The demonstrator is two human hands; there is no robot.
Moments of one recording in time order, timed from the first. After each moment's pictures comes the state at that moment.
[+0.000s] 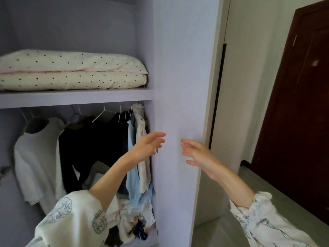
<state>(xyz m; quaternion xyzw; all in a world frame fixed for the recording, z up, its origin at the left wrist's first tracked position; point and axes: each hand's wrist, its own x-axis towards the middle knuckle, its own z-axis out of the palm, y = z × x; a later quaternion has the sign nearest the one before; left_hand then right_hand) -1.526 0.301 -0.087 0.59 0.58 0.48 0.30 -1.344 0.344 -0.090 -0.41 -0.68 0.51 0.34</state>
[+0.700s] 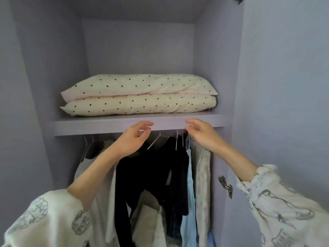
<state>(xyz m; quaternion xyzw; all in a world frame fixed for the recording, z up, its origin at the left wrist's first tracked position) -1.856 0.323 -0.012 0.60 0.66 0.44 0.03 -1.659 0.448 -0.005 -0.27 -0.83 0.33 0.37</state>
